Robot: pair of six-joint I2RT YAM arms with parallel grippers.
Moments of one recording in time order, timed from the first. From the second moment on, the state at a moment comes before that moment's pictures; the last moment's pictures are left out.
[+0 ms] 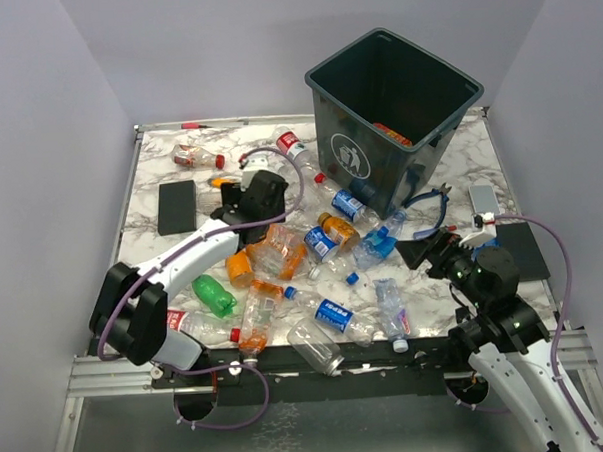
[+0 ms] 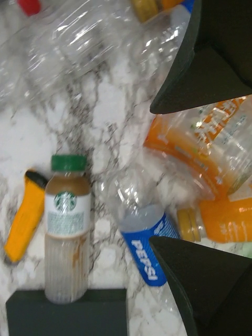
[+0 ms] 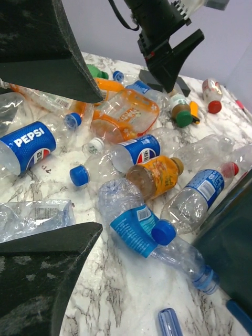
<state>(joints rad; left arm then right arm) -0.56 1.44 1.01 -0.33 -0.59 -0.41 0.37 0.27 0.45 -0.42 -0.04 0.72</state>
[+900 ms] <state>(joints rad) -0.86 1.55 0.97 -0.24 -0.41 -1.06 0.37 0.30 0.44 -0.45 -0.05 0.74</state>
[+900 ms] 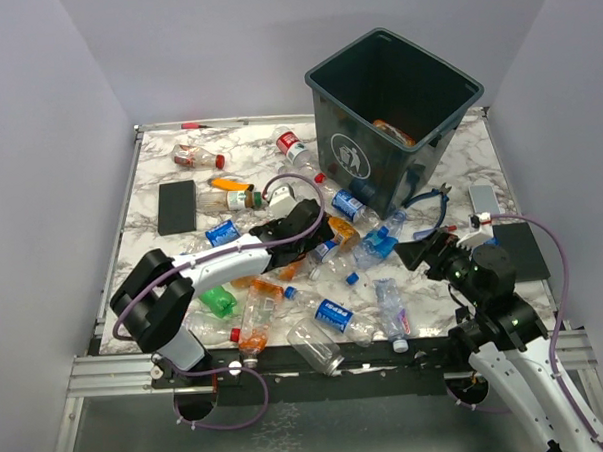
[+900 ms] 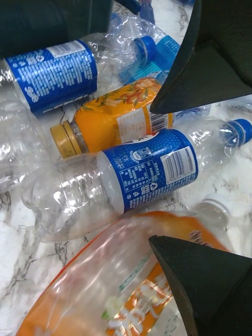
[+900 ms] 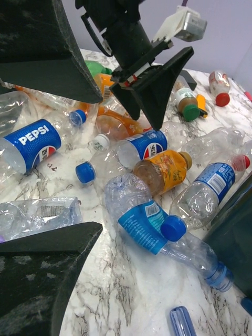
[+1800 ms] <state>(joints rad) -0.83 1.61 1.00 -0.30 -0.49 -1.22 0.37 0.29 0.44 -0.47 -0.05 0.74</state>
